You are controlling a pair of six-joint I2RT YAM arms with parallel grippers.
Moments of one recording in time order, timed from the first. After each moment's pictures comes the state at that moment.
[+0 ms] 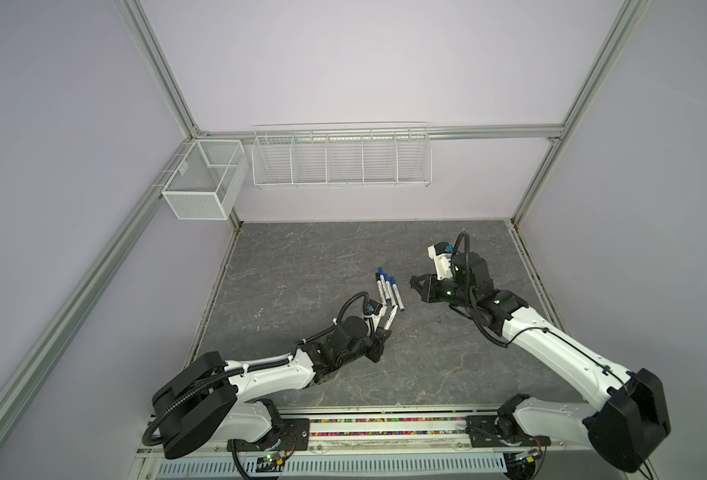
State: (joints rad) left arm -1.02 1.31 0.52 0.30 -0.02 -0.34; right arm 0.55 1.25 0.95 -0.23 -0.27 0.50
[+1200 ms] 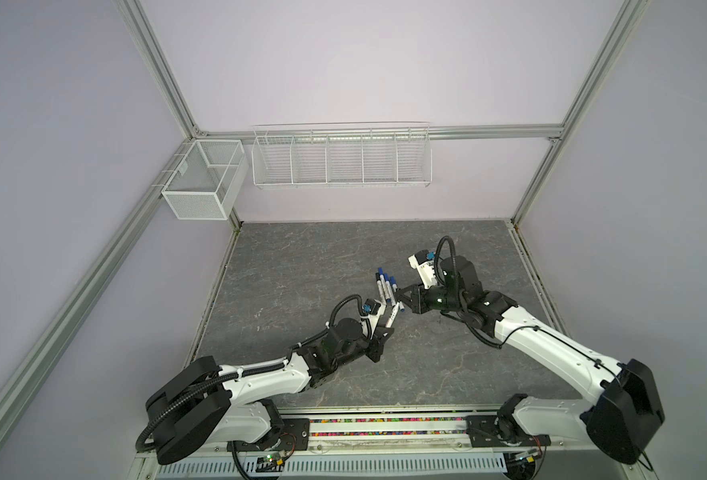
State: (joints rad) left arm -1.02 1.27 0.47 0.42 -0.01 -0.34; right arm 0.62 1.28 0.95 -0.26 -0.40 0.43
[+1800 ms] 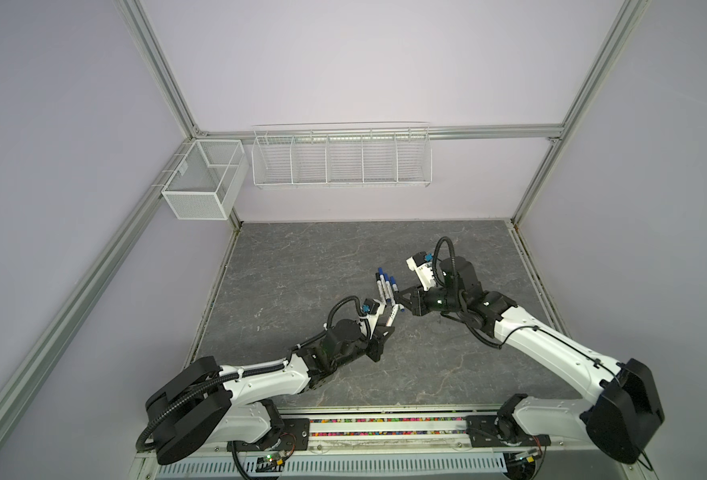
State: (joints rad) left arm -1.02 1.27 0.46 0.48 -0.01 -0.34; right arm 0.62 1.28 0.94 -0.26 -0.46 0.40
